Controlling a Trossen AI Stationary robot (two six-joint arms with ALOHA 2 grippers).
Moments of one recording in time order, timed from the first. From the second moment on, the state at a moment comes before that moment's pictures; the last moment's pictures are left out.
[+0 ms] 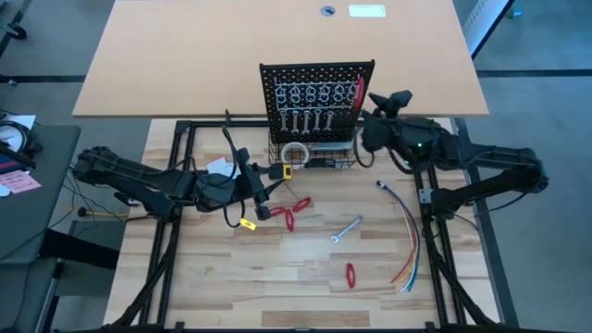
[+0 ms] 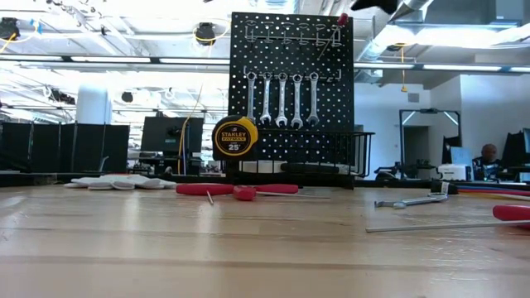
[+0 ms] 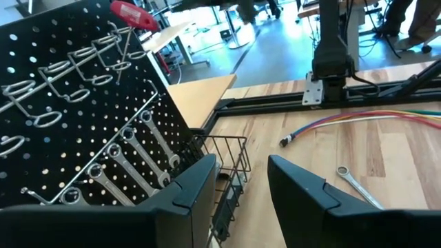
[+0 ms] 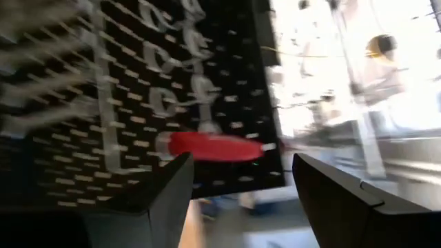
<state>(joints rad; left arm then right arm) -0.25 1.24 1.11 -0.09 -0.73 0.19 -0.08 1.08 1.21 -0.35 0.95 -1.03</state>
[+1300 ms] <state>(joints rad) -0.25 1.24 1.11 -0.08 -0.73 0.19 -0.40 1.12 1.21 -0.26 0.45 -0.10</state>
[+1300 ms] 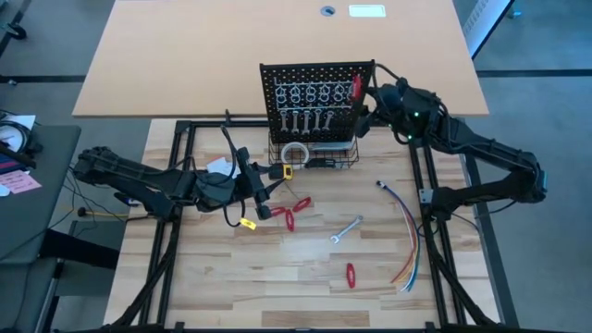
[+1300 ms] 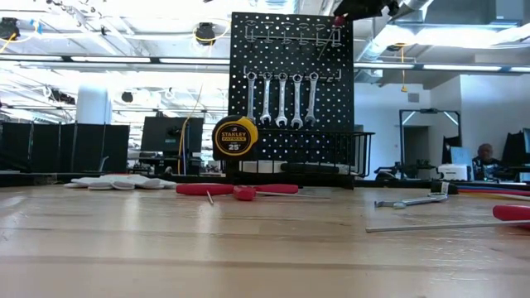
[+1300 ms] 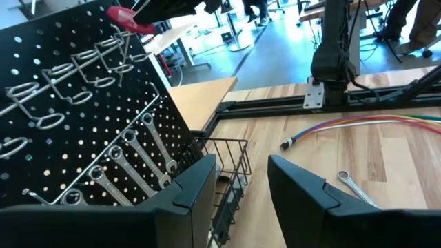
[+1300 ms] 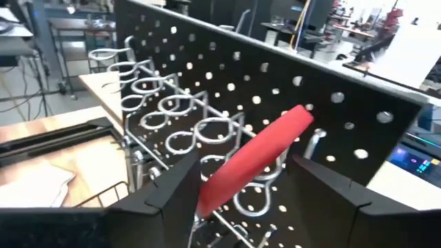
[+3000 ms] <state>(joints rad) -0.25 1.24 1.11 -0.08 -0.73 0.17 -0.34 1.12 1.20 -0.34 0.55 -0.25</state>
